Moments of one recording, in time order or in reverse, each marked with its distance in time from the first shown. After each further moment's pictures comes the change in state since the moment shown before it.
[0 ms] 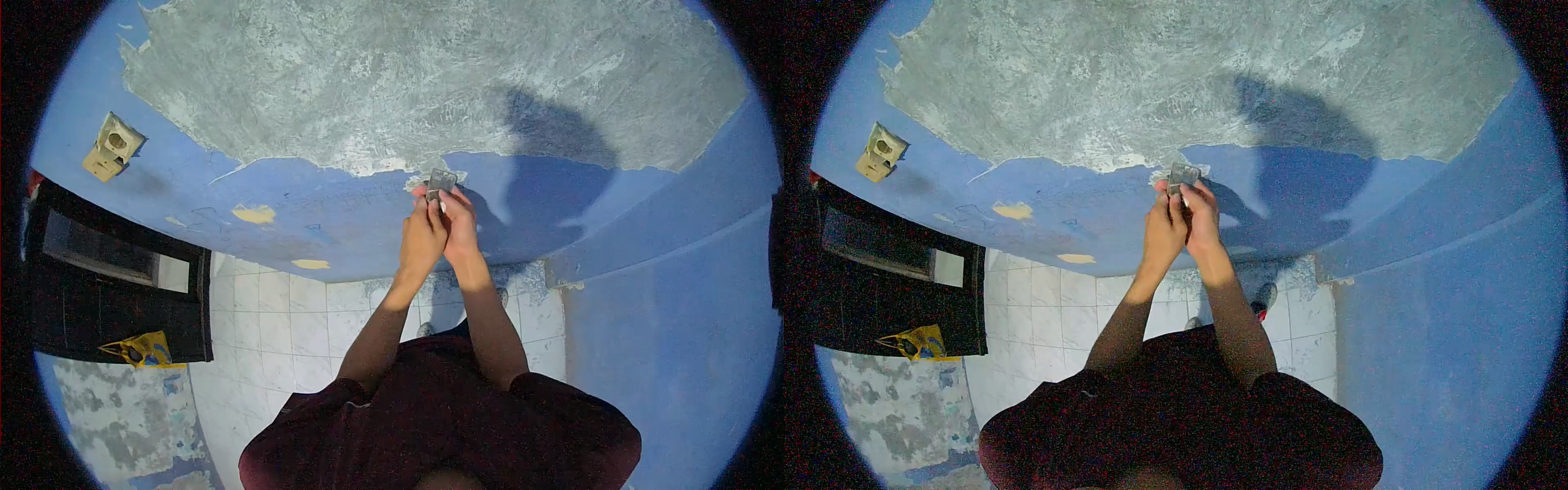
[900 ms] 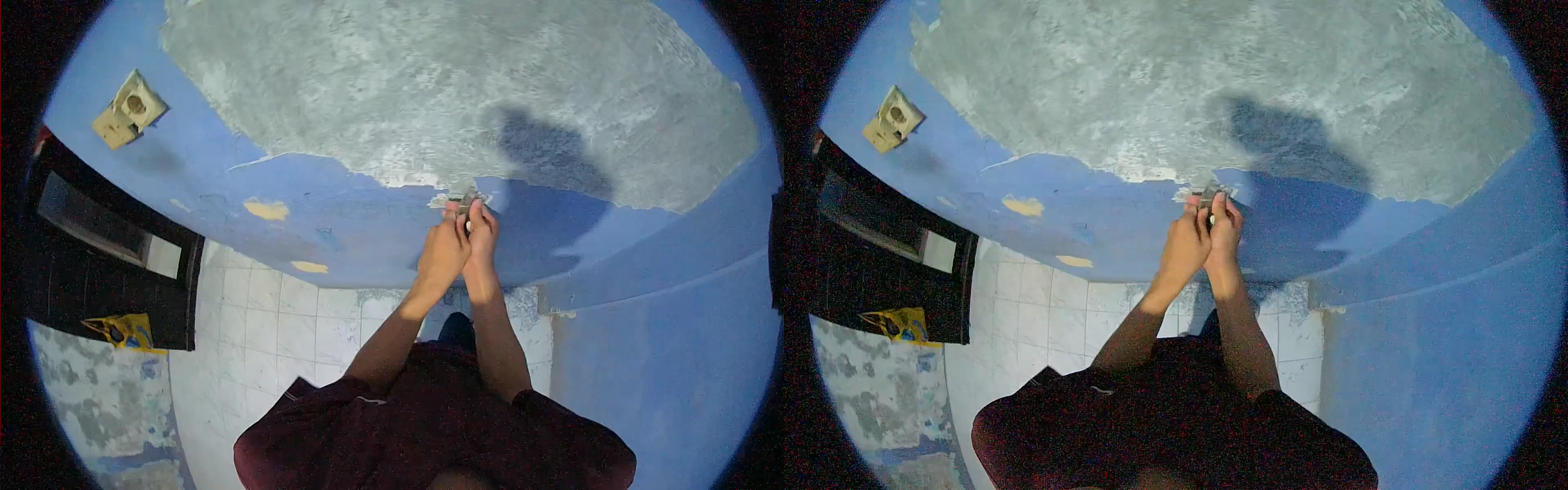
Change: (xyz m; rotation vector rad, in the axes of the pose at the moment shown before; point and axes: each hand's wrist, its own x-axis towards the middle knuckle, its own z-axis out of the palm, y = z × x) left_hand 0.016 -0.007 -0.002 0.098 -0.070 -0.080; right_hand 0.011 0.004 0.013 -0.119 0.220 -0.086
